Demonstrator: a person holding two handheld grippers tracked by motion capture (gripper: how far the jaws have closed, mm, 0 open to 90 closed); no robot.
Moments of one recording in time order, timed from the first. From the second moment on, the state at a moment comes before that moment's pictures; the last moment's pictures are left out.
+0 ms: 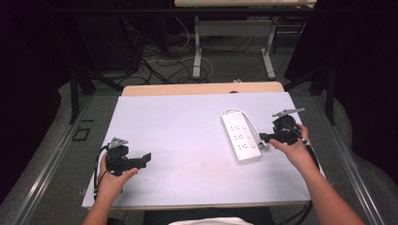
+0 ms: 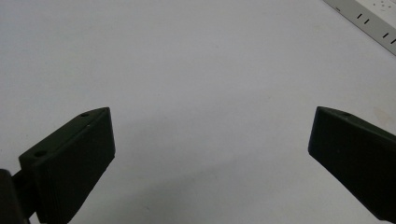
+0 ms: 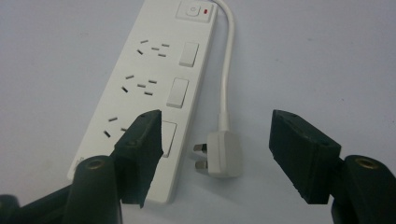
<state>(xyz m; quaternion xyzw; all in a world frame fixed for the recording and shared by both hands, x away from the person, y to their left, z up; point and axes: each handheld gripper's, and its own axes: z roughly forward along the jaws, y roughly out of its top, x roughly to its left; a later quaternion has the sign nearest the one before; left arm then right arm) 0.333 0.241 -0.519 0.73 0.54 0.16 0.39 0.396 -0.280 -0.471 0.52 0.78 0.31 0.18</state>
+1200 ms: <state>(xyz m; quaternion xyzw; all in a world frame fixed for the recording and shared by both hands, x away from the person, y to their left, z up) 0.338 0.242 -0.524 0.74 0.54 0.15 0.38 0.469 -0.256 -0.468 0.56 0.77 0.28 0.11</state>
